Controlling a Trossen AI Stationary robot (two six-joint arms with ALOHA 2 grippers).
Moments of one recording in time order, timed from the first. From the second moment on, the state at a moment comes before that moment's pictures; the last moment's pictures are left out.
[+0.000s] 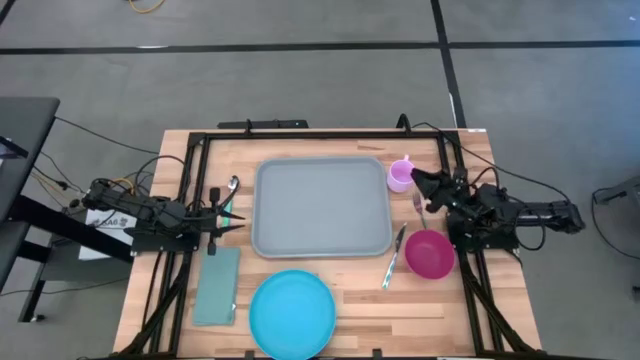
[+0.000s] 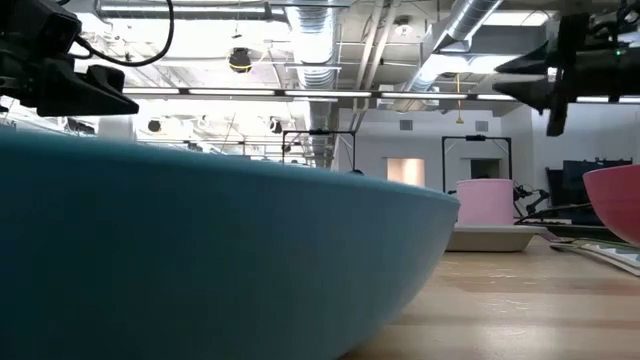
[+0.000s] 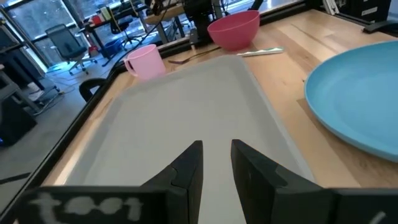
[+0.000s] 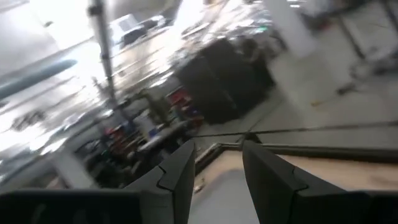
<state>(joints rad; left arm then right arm) -0.33 0.01 0.11 -0.35 -0.37 0.22 0.00 0.06 0.03 0.25 0.50 0.45</state>
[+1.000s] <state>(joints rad) -0.33 0.01 0.11 -0.35 -0.37 0.22 -0.02 0.33 0.10 0.45 0.32 0.35</state>
